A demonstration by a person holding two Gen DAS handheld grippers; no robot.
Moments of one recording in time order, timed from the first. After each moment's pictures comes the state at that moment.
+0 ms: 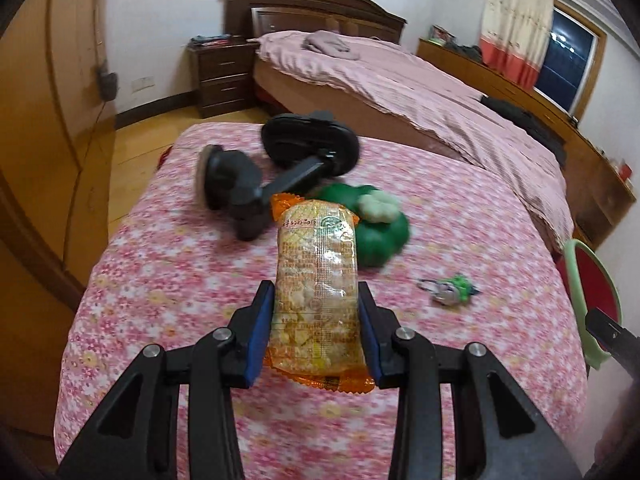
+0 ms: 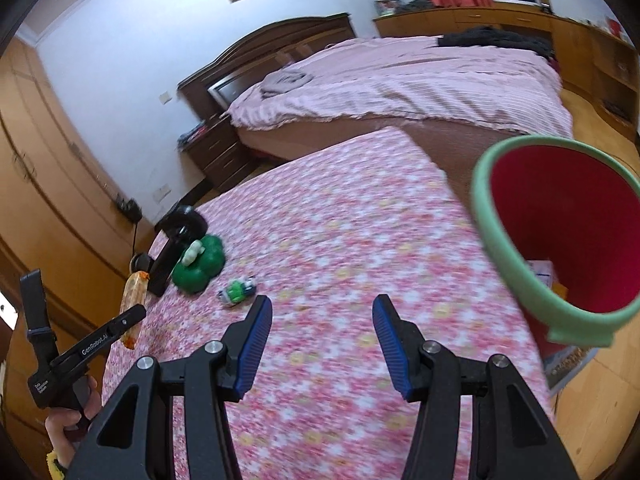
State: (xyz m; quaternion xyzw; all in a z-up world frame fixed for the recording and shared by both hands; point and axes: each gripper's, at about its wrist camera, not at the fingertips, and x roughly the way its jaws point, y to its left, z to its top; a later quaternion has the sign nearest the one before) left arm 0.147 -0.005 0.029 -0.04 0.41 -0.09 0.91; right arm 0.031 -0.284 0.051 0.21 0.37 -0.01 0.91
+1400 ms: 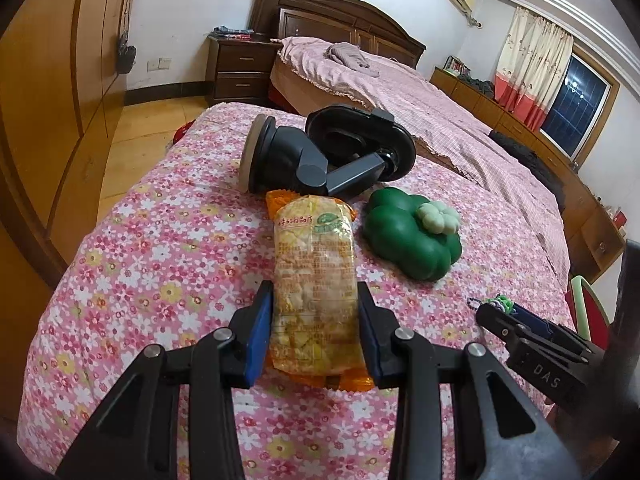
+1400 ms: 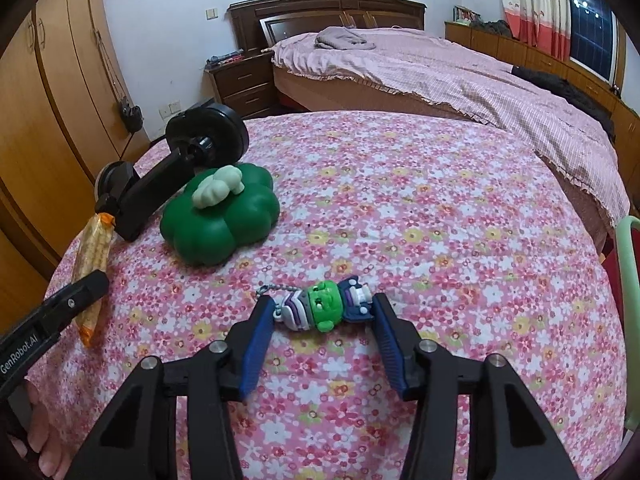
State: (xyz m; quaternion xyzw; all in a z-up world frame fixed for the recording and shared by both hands) left arm 0.159 0.040 -0.009 -0.12 0.39 -0.09 0.91; right arm 0.137 -0.174 -0.005 0.06 0.42 0.02 0.90
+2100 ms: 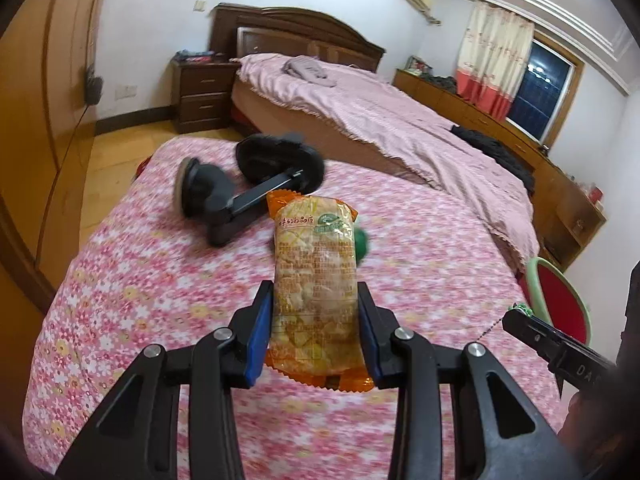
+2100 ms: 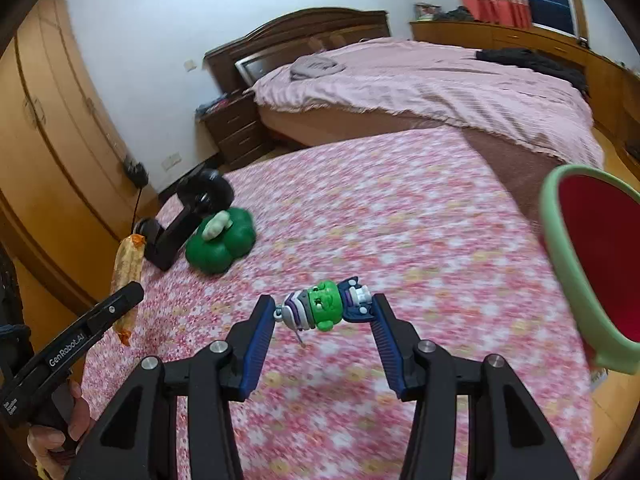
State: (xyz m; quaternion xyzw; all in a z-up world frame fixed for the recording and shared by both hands) left arm 0.115 -0.014 0.046 -0.08 0.36 -0.15 0.92; right arm 0.047 -0.245 0.048 0.16 0.37 0.00 0.91
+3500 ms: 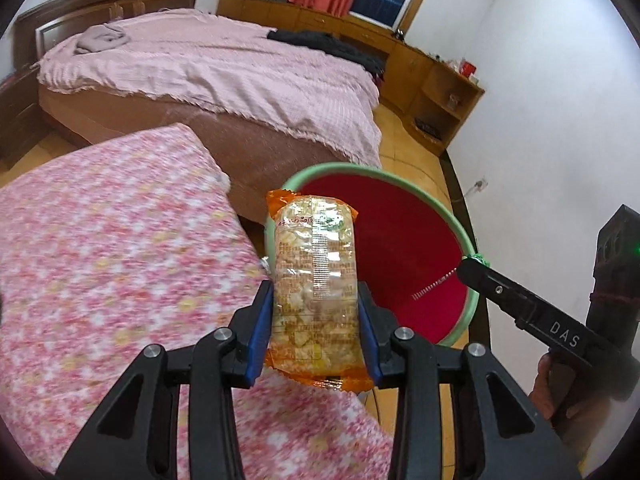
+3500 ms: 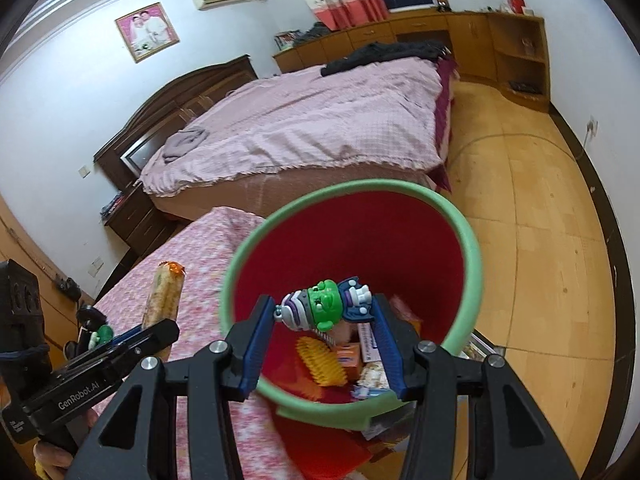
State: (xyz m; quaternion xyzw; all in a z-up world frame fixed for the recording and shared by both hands) left arm 0.096 -0.338 0.048 0.04 0.44 -0.41 0.80; right arm -0.055 -0.508 0.053 0.28 0.32 -0.18 0.89
